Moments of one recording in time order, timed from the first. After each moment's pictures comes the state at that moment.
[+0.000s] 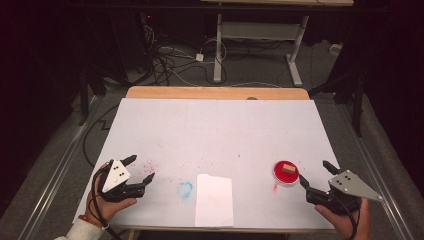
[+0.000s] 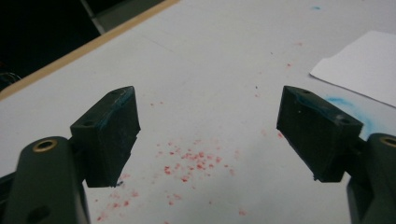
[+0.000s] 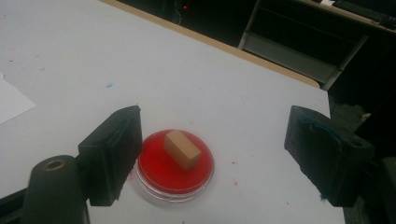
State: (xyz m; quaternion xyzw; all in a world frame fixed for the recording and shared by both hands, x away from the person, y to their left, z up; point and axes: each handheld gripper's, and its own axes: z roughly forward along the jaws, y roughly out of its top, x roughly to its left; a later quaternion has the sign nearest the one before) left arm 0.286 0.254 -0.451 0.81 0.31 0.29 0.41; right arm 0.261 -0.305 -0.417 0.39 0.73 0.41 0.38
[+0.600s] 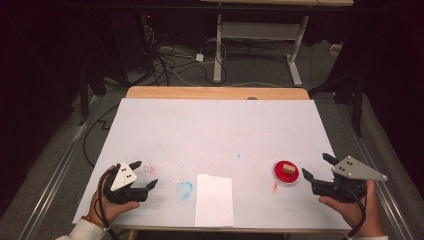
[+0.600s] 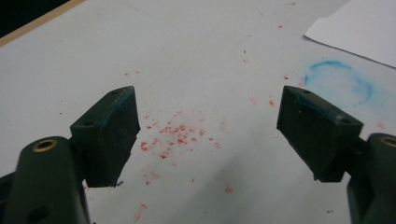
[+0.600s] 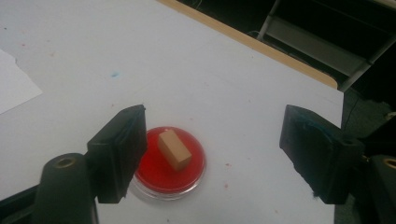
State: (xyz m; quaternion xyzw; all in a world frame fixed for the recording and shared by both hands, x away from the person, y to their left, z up) left arm 0.291 0.251 -0.469 0.83 0.32 0.25 0.38; right arm 0.285 -0.316 -0.392 0.36 0.78 0.38 0.34
